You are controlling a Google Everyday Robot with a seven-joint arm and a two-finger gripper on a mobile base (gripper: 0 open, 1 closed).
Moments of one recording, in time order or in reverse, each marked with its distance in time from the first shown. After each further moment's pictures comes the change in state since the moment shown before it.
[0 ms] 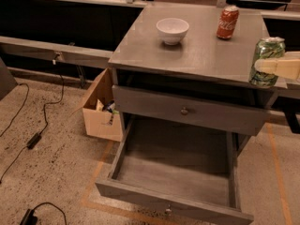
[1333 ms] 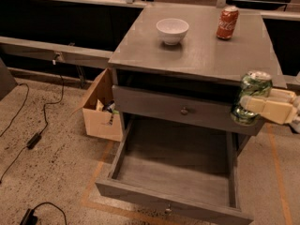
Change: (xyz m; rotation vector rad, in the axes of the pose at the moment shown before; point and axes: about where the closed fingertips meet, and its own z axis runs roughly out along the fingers) arm 0.055 0.104 -0.013 -0.076 -0.129 0.074
